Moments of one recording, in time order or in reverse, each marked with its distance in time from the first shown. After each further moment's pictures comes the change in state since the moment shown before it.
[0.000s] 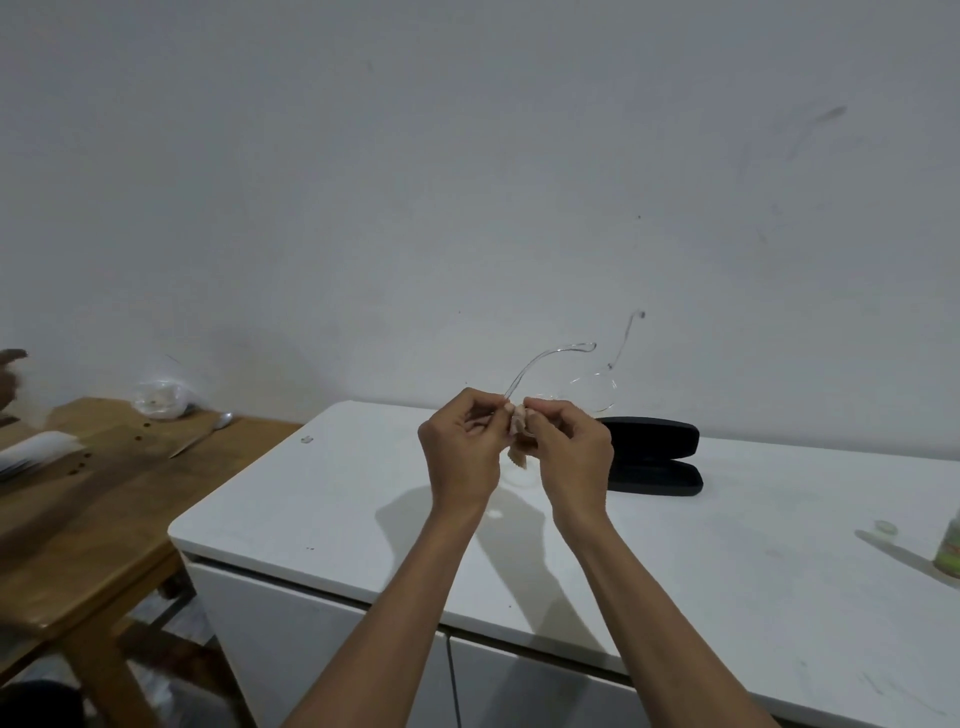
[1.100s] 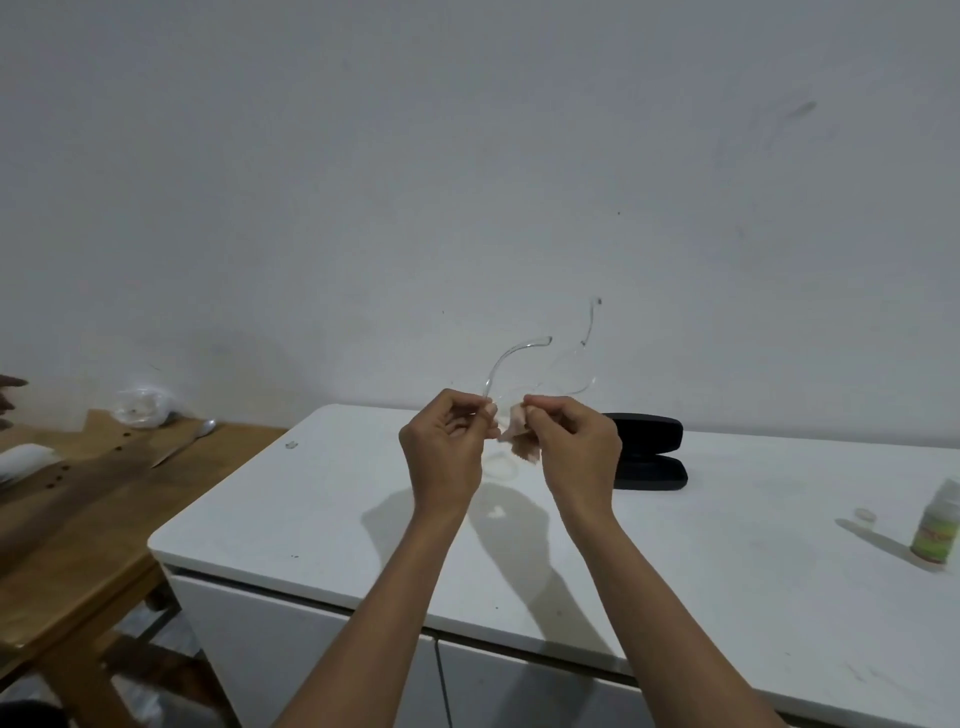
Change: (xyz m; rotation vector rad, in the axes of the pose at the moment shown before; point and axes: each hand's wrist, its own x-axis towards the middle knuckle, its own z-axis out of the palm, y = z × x) left_hand 0.002 -0.006 0.000 -0.005 0.005 0.006; right_hand 0.009 -0.004 -0.017 -0.143 0.047 -0.053
